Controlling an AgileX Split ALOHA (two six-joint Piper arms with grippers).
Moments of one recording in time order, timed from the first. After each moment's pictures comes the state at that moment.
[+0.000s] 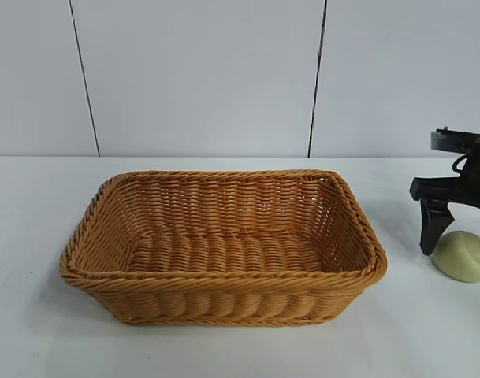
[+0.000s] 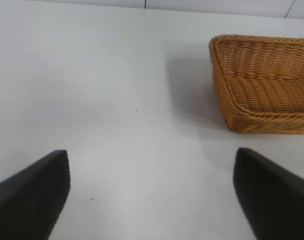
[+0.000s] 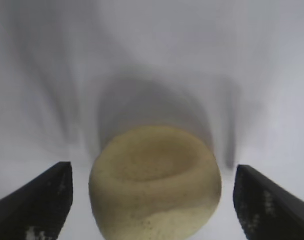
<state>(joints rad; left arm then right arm) 0.03 0.00 -0.50 -0.11 1.08 0.01 -0.05 2.05 -1.21 0.11 0.76 0.05</state>
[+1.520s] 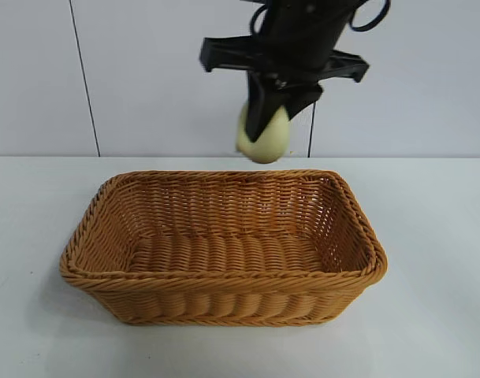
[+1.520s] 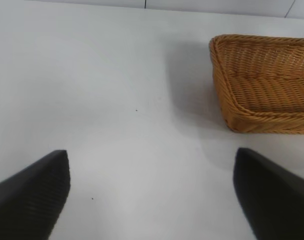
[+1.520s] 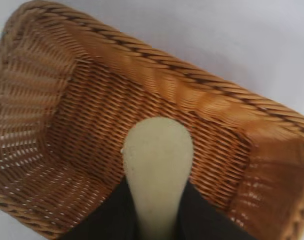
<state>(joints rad) 0.03 0.00 -0.50 -0.11 1.08 0.01 0.65 2.07 -1.58 0.12 0.87 0.15</state>
